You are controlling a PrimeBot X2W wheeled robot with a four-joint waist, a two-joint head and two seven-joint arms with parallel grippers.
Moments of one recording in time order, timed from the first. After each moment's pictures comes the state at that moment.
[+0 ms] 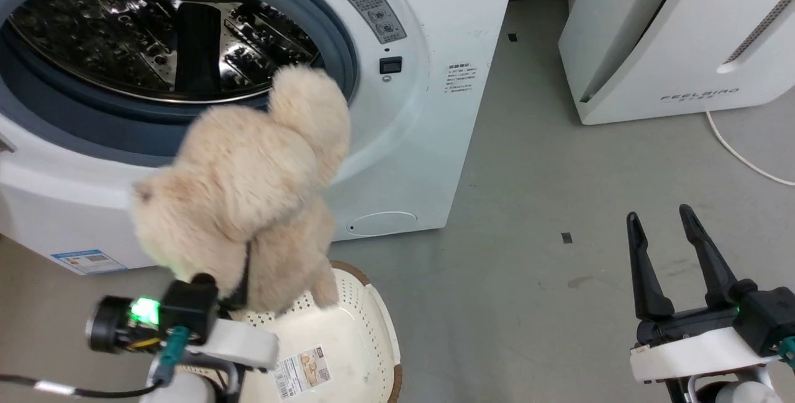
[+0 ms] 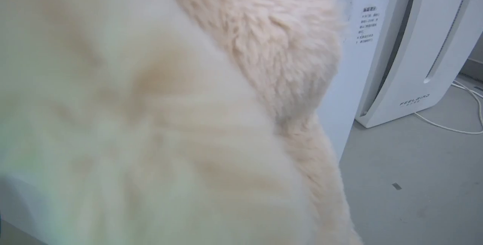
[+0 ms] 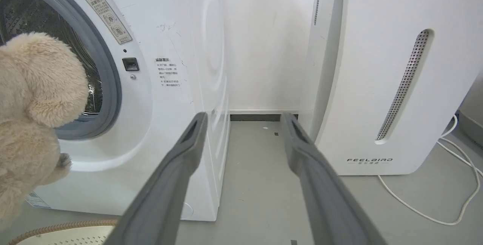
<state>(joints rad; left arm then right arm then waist) -0.14 0.23 -0.20 0.12 -0.11 0.10 -0.26 -0.07 -0.05 -0.06 0.02 0.09 0.13 -0.26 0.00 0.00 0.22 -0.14</state>
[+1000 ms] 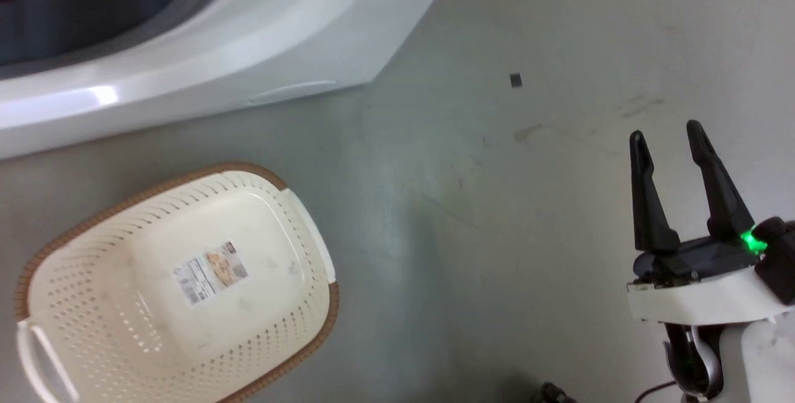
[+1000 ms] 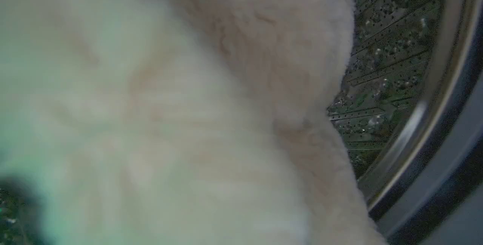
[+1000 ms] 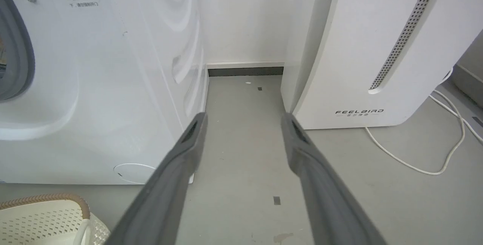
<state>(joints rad) -0.99 0.65 -0.14 0.25 0.03 -0.09 0.04 -0.21 -0.05 -0.02 -0.06 0.17 0.13 -0.26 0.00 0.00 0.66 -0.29</state>
